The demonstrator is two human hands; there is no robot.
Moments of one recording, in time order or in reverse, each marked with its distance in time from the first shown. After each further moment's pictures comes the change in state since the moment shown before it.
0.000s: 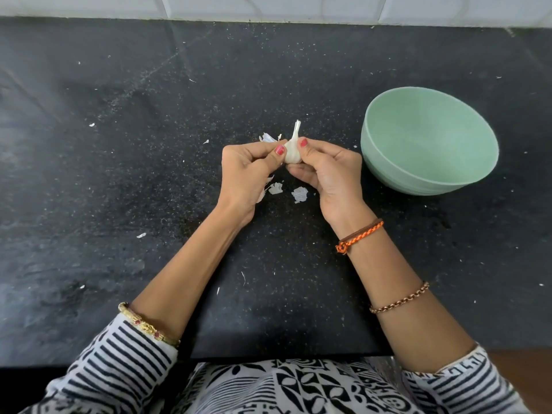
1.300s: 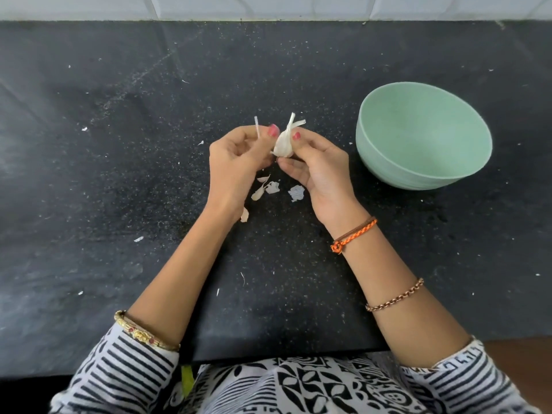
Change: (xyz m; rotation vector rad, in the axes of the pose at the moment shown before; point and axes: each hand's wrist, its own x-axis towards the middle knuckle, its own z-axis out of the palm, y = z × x) left_hand 0.003 0.009 -0.006 0.014 0.044 -0.024; right_hand -0.002 0.000 0.004 0.064 -0.083 0.044
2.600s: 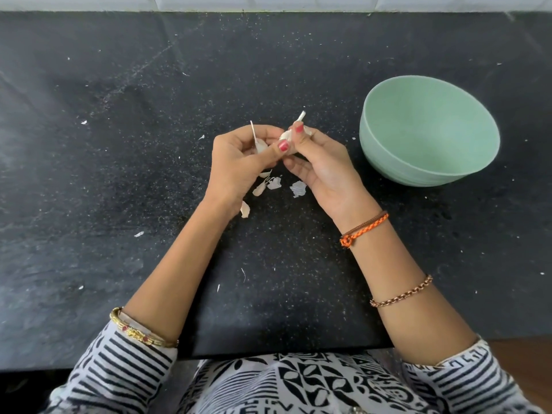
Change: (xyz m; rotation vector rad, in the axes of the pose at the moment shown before) left_hand -0.001 0.000 -0.005 0.026 -0.138 0.014; right_hand 0.005 -0.002 -0.006 -0.048 -0.132 0.074
